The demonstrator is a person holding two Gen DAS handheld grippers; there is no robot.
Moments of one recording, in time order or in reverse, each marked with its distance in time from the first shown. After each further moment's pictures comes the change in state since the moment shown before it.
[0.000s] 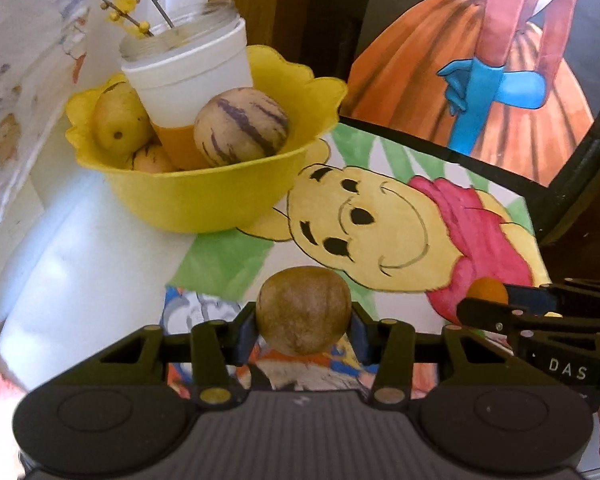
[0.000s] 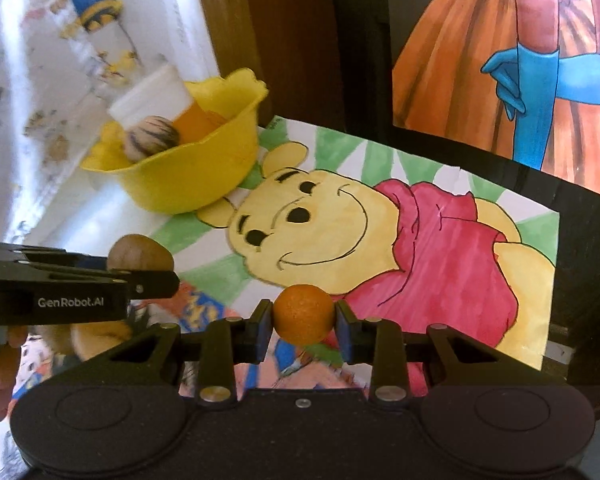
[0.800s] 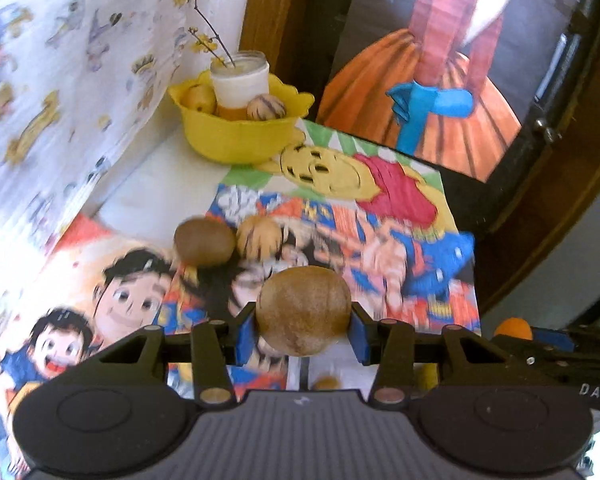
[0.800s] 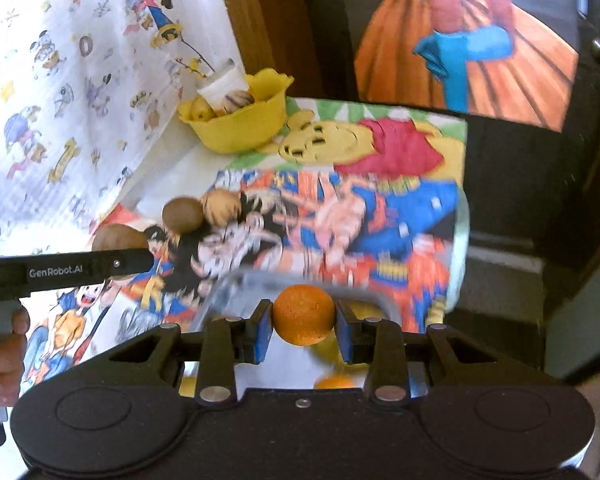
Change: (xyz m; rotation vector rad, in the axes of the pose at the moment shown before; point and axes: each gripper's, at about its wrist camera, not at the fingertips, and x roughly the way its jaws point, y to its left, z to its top) left arm -0.198 0.010 -0.139 -0.013 -0.071 -0.072; right arm -0.208 0.097 -0.161 0.183 0.001 -0.093
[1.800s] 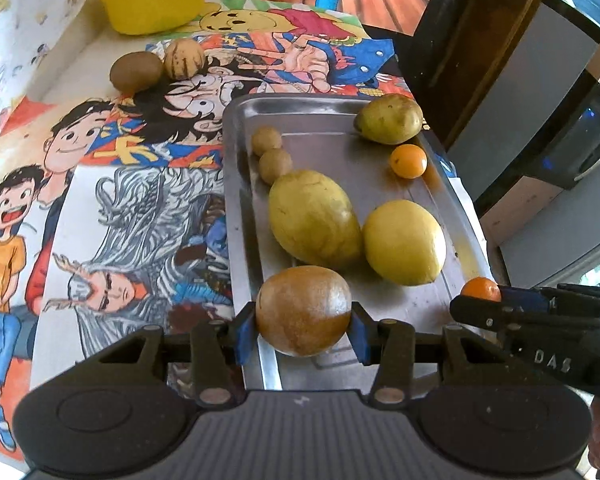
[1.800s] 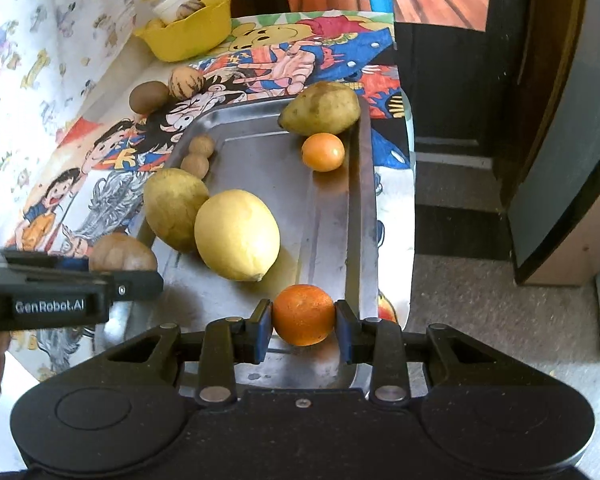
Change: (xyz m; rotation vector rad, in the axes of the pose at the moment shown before) left arm -0.020 -0.020 -0.140 0.237 0.271 -0.107; right arm -0.006 0.034 -0.146 0.110 0.098 -0.159
